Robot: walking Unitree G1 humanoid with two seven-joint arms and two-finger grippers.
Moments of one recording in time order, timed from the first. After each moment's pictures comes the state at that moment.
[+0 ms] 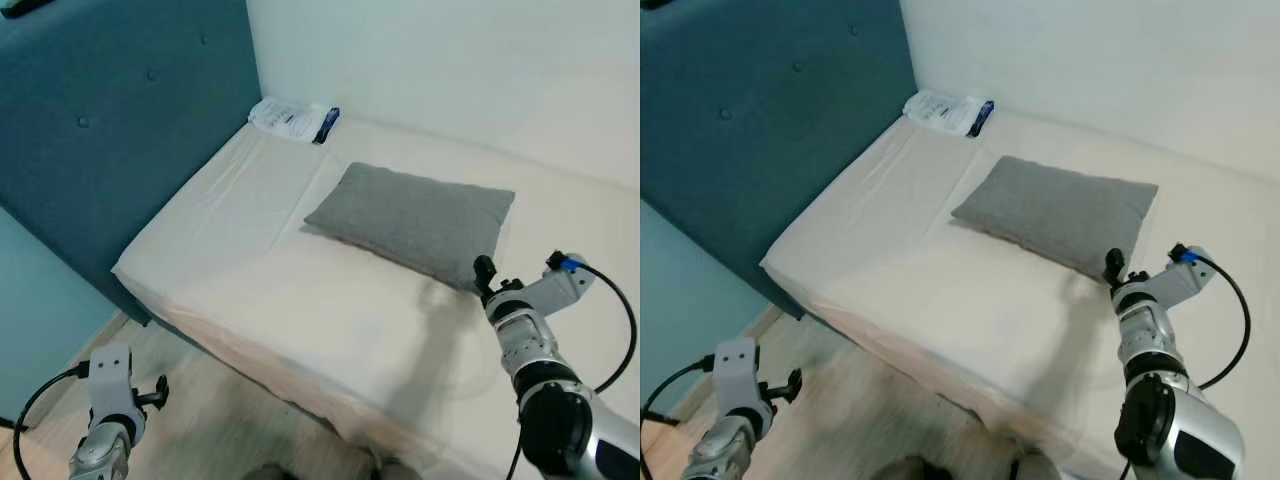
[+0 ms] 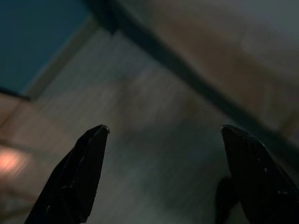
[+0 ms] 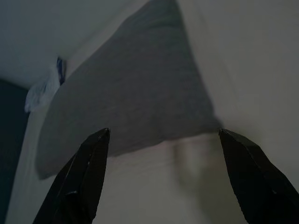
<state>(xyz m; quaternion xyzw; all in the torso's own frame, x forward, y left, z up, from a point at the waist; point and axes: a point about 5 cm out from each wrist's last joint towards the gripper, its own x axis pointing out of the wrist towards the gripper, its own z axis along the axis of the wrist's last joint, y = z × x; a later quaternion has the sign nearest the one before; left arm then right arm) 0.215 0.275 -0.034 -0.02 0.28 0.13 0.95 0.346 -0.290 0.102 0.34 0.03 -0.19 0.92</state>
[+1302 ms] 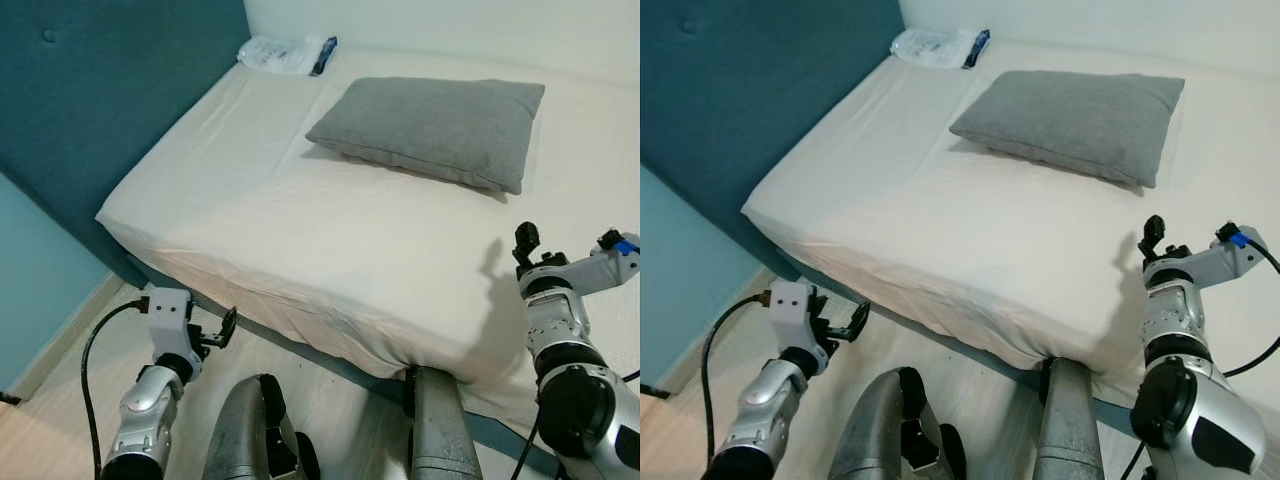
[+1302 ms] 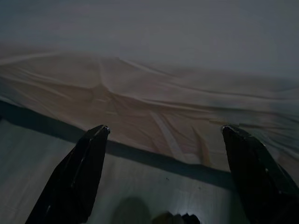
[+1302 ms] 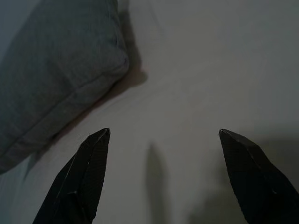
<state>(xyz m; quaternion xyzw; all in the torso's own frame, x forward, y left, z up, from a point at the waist) 0.286 0.189 0.041 -0.04 0.06 -0.10 0.99 0.351 -0.303 0.128 0.35 -0.05 -0.19 0.92</state>
